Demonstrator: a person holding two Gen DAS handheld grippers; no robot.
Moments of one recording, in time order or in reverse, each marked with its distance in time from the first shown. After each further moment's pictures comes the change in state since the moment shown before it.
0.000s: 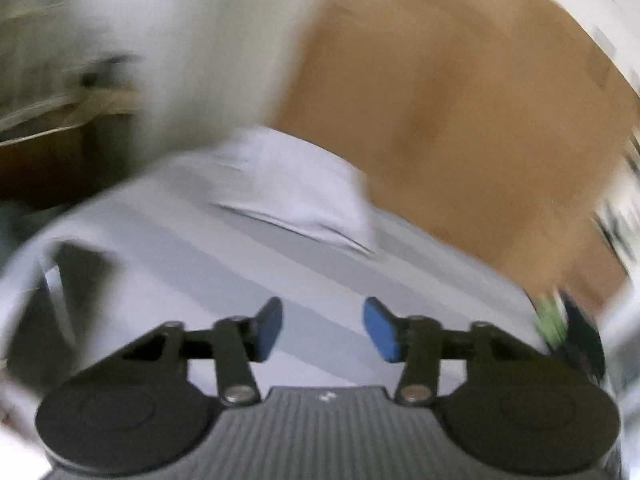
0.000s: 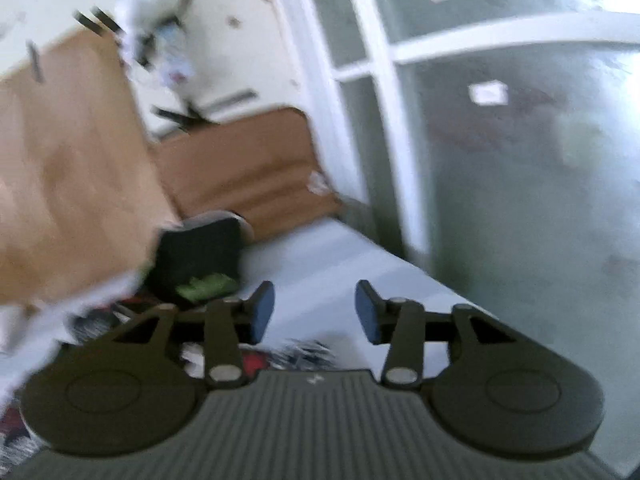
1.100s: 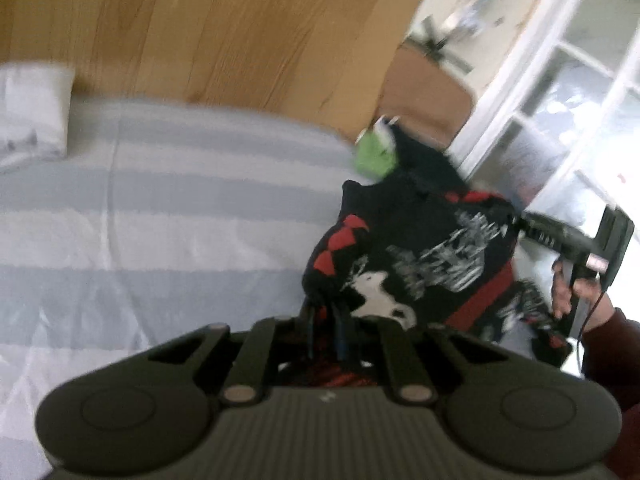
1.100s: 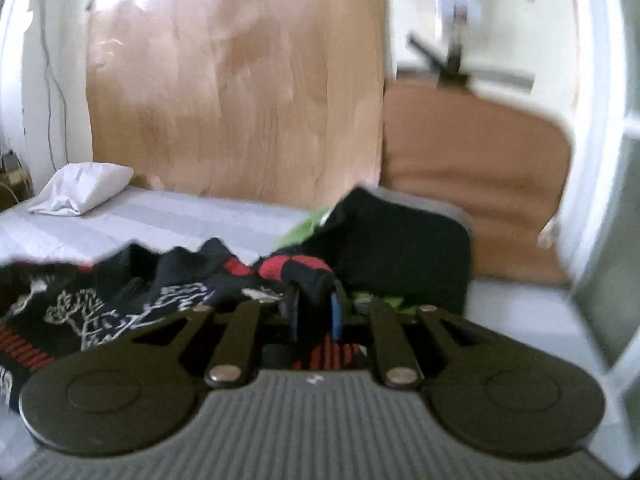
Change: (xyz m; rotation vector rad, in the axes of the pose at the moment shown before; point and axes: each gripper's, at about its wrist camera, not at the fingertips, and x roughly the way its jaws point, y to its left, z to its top) left arm 0.076 -0.120 -0.071 0.332 0.267 -0.469; right arm 0.089 0.123 -0.035 -0.524 0.071 0.416
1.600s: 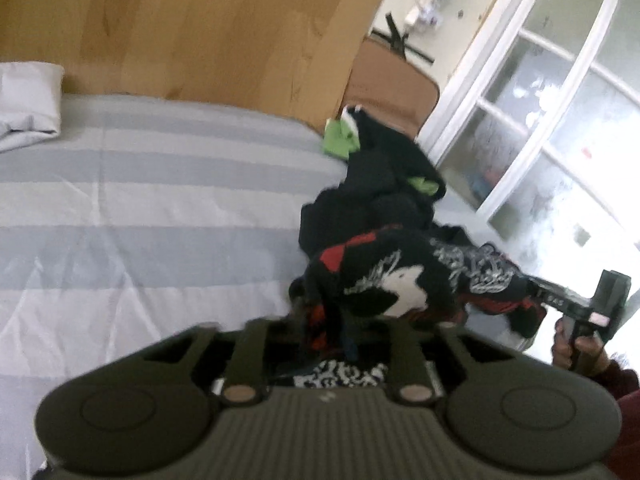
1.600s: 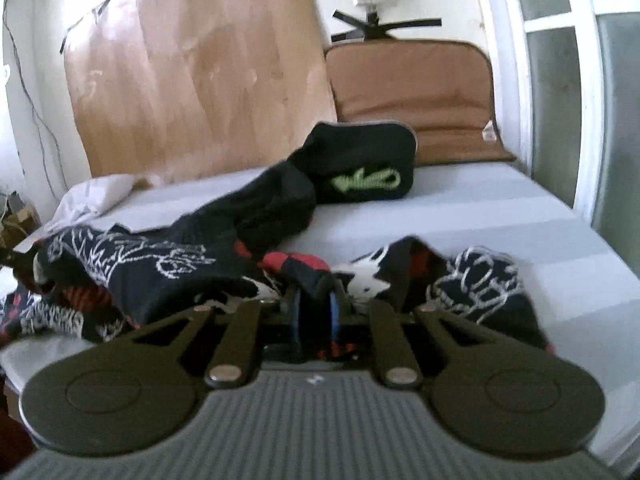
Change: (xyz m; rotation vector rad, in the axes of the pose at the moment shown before) left arm -0.002 -0.002 -0.031 0.043 0.029 -0.056; right arm -0.089 -0.002 -0.088 0.263 0.073 -0.019
